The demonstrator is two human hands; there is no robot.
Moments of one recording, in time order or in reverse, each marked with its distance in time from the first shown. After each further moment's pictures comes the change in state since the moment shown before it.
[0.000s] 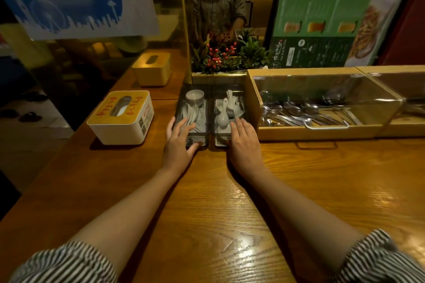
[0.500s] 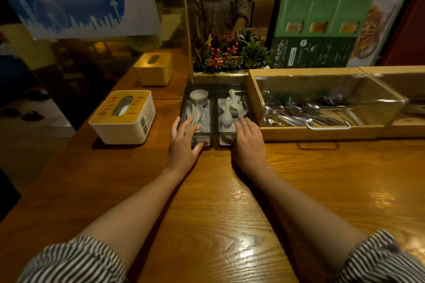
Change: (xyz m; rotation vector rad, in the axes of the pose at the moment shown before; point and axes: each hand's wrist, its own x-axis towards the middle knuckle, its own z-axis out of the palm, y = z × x) left_hand 0.000 0.003 0.008 -0.027 -0.004 0.025; right_hand 0.001 0.007 0.000 0.018 -0.044 0.039
